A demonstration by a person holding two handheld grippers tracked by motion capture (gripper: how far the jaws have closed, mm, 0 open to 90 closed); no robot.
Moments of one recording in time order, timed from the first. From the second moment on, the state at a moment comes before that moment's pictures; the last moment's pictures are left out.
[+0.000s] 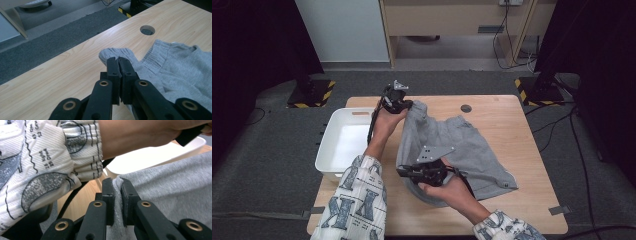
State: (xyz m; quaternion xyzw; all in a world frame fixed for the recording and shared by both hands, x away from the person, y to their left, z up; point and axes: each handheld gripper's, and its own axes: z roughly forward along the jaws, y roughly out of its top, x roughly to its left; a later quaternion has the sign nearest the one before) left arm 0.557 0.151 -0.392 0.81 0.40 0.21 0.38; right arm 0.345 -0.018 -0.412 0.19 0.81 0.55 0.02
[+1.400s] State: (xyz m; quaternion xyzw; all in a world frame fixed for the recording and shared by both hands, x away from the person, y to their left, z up) left arm 0.569 0.098 -0.386 0.81 0.40 0.20 0.38; right arm 0.350 -0.122 -0.389 0.23 0.80 0.55 0.07
